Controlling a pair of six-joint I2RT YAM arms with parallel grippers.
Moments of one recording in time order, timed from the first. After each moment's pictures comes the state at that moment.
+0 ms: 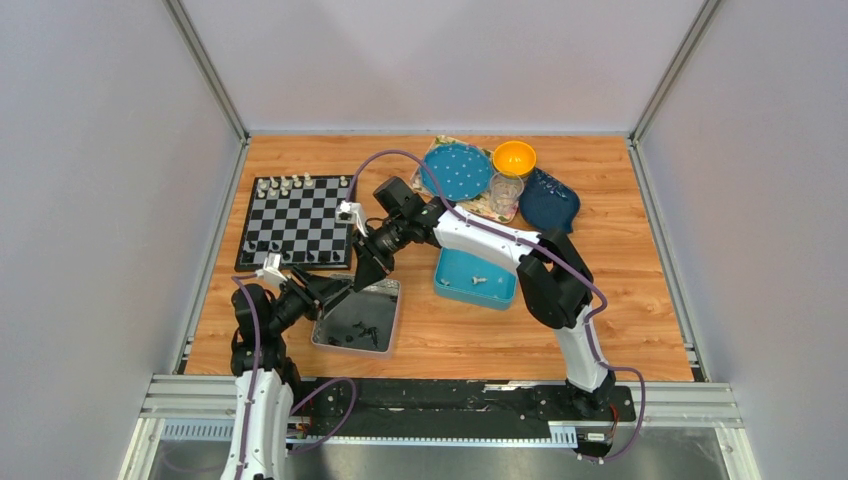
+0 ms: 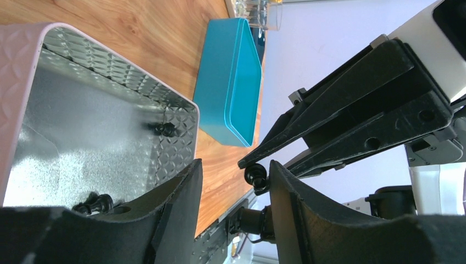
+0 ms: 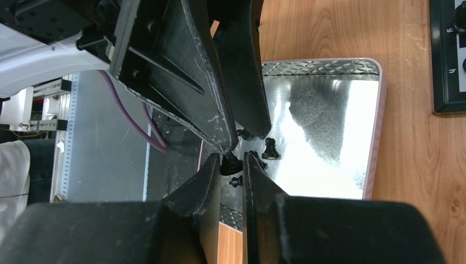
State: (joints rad) left arm 0.21 0.39 0.09 -0.03 0.86 -1.14; right arm 0.88 2.09 1.73 -0.46 -0.94 -0.04
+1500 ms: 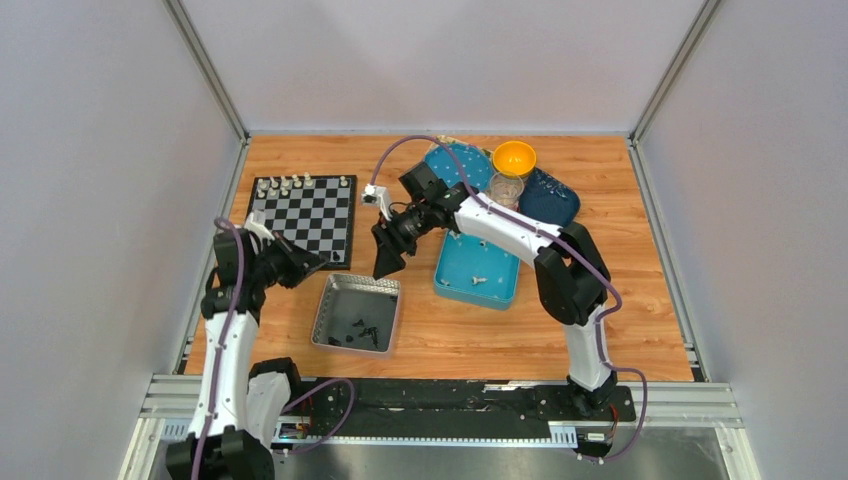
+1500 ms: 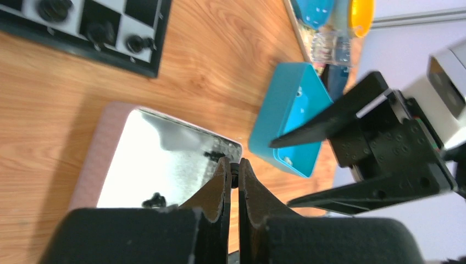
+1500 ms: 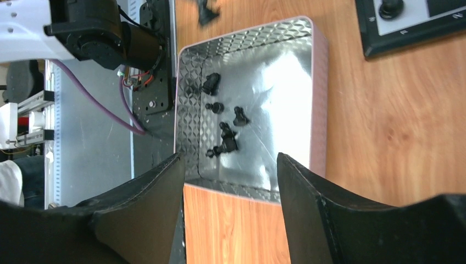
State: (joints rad) left arm 0.19 0.76 0.58 -0.47 0.61 -0.72; right arm 0.78 2.04 1.69 -0.53 -0.90 -0.07
